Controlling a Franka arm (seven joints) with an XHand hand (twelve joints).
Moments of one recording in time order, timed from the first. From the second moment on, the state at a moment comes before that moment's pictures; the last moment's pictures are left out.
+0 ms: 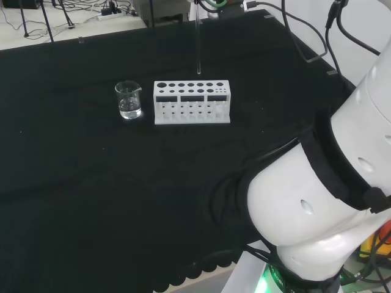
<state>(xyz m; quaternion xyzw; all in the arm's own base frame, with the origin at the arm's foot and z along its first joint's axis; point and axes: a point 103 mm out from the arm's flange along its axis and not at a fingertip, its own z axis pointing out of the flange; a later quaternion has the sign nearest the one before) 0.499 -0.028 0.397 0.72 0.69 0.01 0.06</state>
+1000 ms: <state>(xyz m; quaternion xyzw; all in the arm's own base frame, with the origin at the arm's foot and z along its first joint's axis) 0.533 0.016 0.406 0.69 0.72 0.04 0.04</state>
